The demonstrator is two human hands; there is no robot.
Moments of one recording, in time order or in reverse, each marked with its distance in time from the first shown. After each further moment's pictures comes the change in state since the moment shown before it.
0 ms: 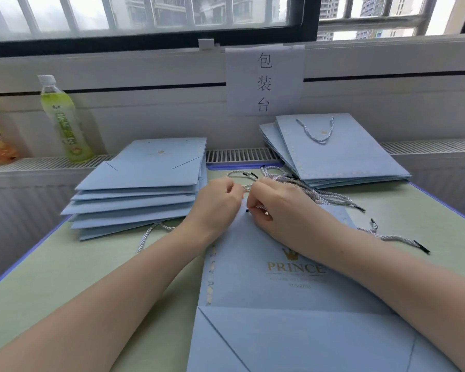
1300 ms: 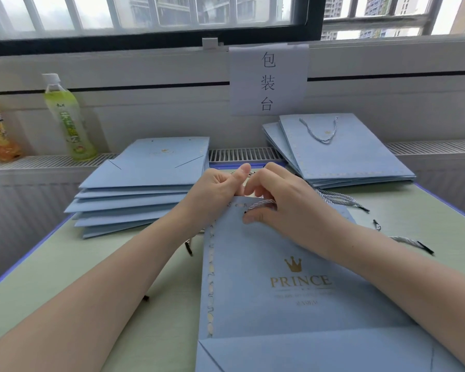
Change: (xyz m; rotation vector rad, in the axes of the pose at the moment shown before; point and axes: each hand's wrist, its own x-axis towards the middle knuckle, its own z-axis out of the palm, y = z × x) left_hand -0.002 0.004 -0.021 -0.286 -0.141 0.095; right_hand 0.004 -0.005 -0.009 0.240 -0.008 0.095
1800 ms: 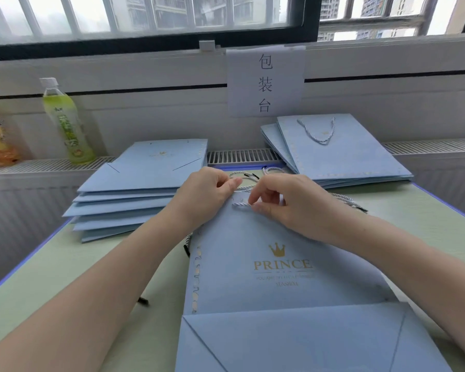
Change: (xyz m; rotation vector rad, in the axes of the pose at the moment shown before) left_hand 0.009 -0.005 -0.012 0.536 0.054 0.084; right_hand 0.002 0.012 -0.013 -0.052 -0.090 0.019
